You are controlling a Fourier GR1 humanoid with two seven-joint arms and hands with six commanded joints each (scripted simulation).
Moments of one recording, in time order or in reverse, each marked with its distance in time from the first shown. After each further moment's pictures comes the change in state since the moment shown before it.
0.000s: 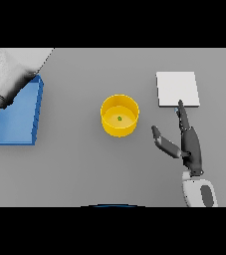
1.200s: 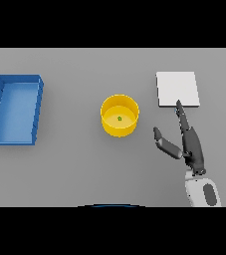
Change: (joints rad) left arm 0.949 0.398 0.477 -0.598 0.907 0.612 0.561; right arm -0.010 -0.052 0.007 0.024 0.012 0.036 -0.041
